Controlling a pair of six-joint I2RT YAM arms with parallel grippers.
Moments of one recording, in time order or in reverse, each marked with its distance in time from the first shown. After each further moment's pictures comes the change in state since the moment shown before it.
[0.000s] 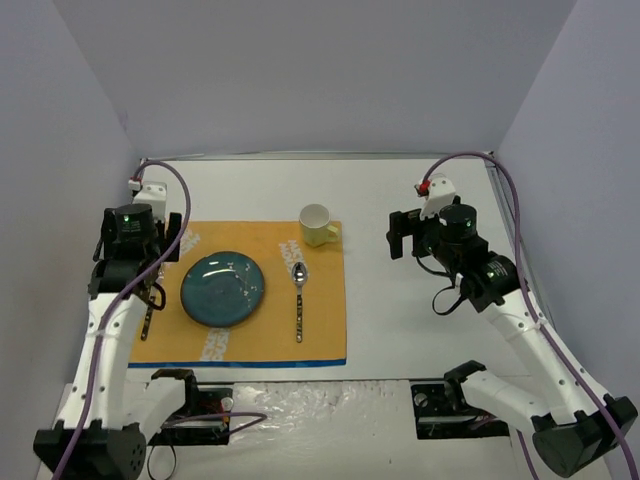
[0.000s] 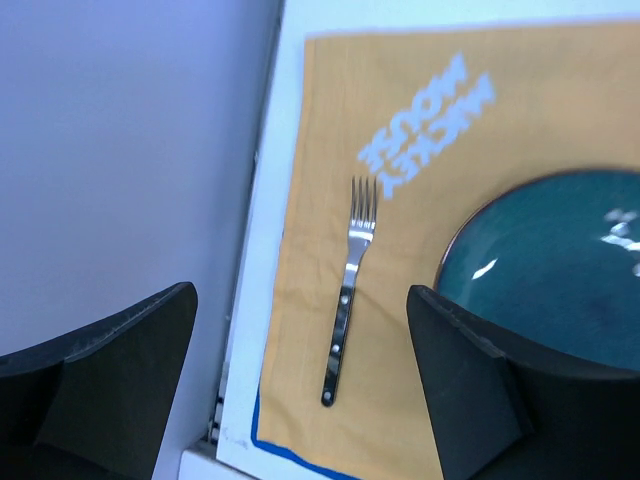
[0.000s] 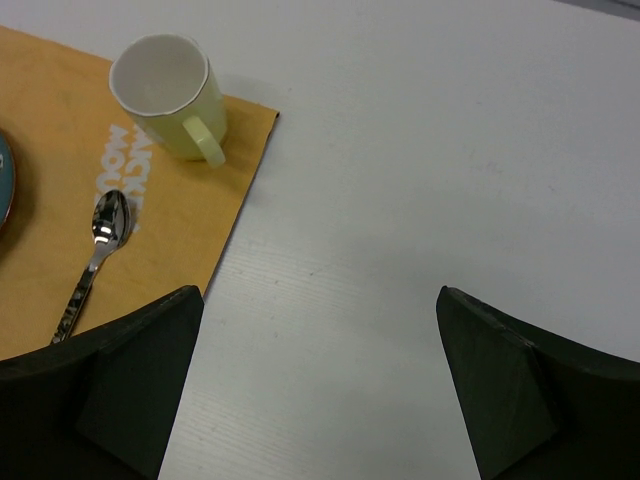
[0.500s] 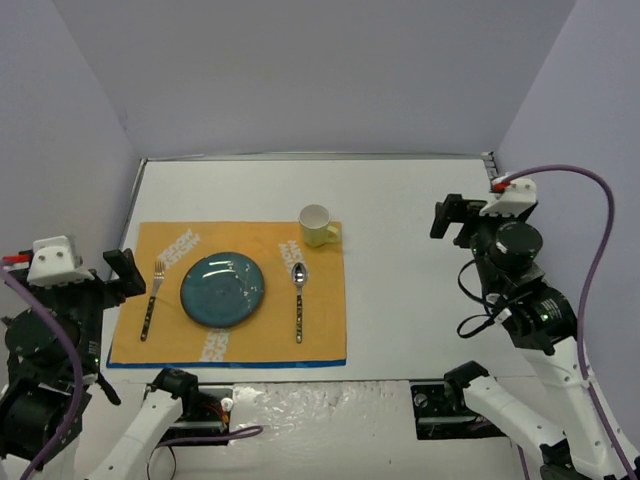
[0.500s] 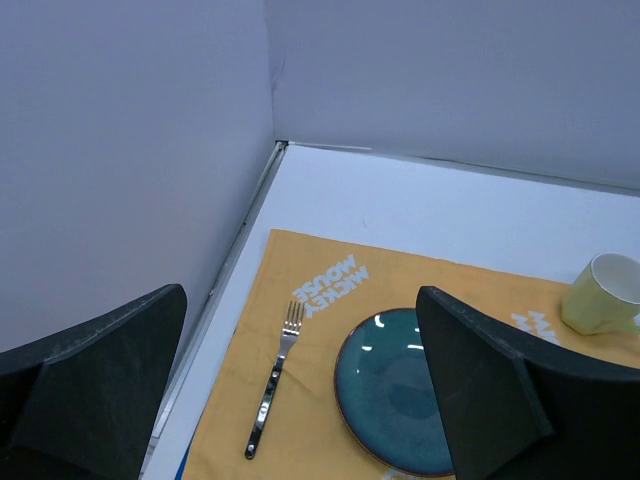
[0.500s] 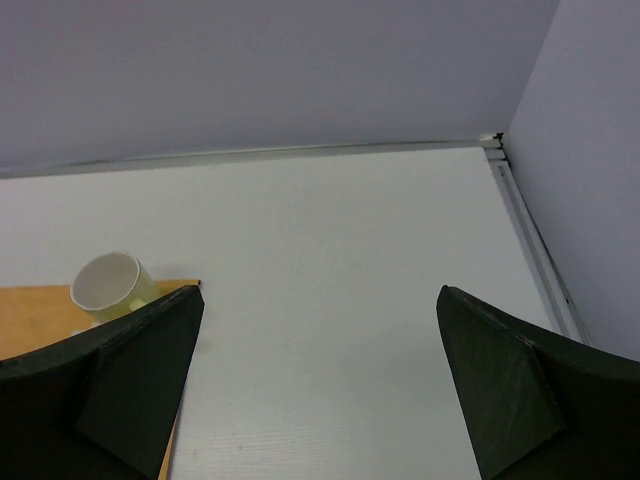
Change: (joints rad) left arm -0.289 -0.478 0.320 -0.191 -0.120 -0.241; right arm -0.002 -0.186 0.158 -0.005 0.361 0.066
